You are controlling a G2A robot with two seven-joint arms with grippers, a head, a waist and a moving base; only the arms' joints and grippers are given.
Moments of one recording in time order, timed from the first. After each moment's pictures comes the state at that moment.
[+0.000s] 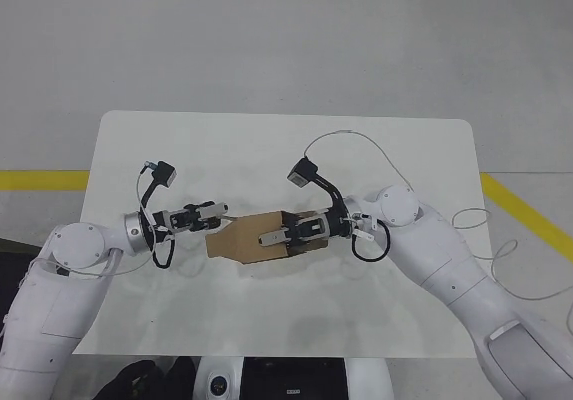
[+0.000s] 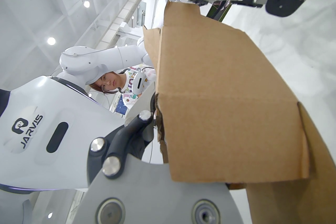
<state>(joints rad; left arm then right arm) 1.23 -0.93 -1.39 -1.56 -0.33 -0.28 -1.04 -0.65 -1.26 0.67 -1.12 0.70 -0.54 1.29</state>
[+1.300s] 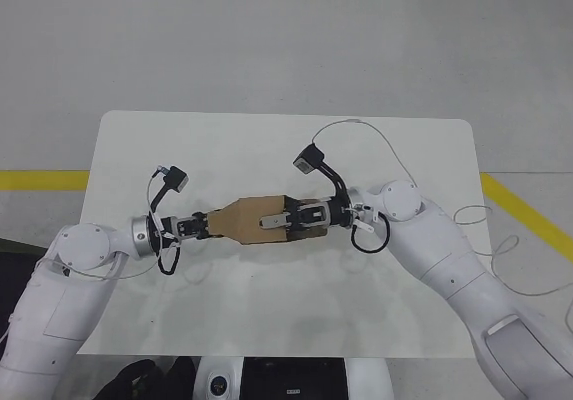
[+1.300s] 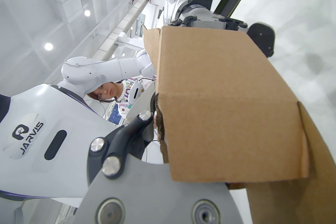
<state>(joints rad) 1.23 -0.93 -1.37 -1.59 -0.32 -0.28 -1.07 -0.63 -1.27 0.70 -1.08 0.69 -0.58 1.24</state>
